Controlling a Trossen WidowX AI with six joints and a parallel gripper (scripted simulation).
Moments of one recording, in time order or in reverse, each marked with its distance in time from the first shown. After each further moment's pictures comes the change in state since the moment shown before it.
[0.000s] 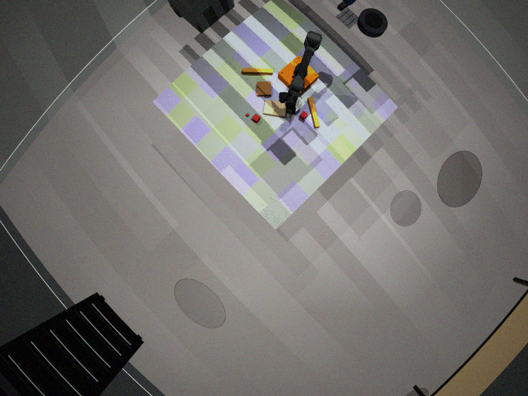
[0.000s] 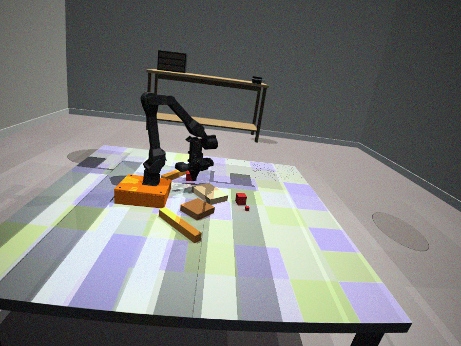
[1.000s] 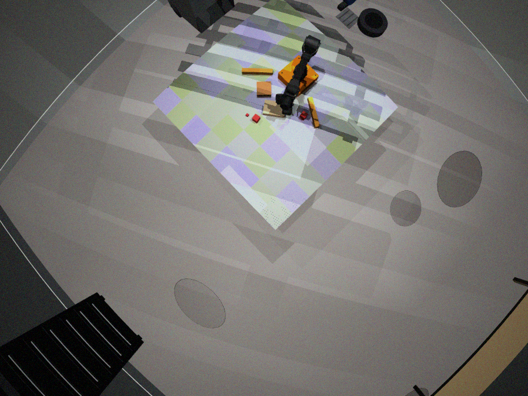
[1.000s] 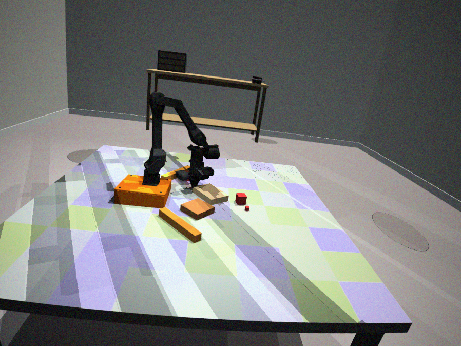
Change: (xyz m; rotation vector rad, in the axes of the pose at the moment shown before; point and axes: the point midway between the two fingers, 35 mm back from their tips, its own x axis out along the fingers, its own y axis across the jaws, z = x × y) arm 0.035 -0.008 0.019 0.010 0.011 -0.033
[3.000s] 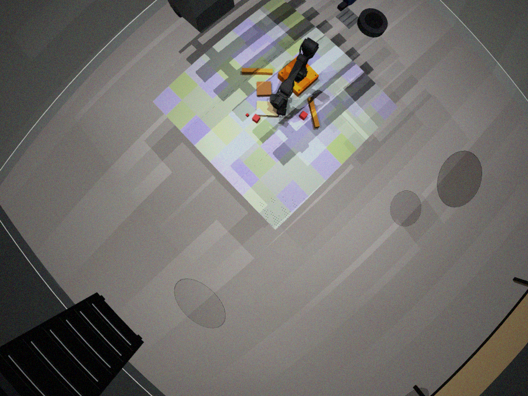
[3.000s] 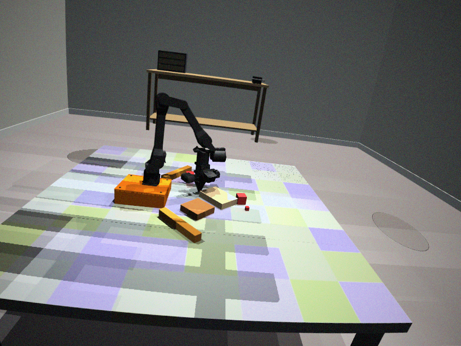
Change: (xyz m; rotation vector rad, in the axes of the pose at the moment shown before) arm -0.001 0.008 0.037 -0.006 -0.002 0.004
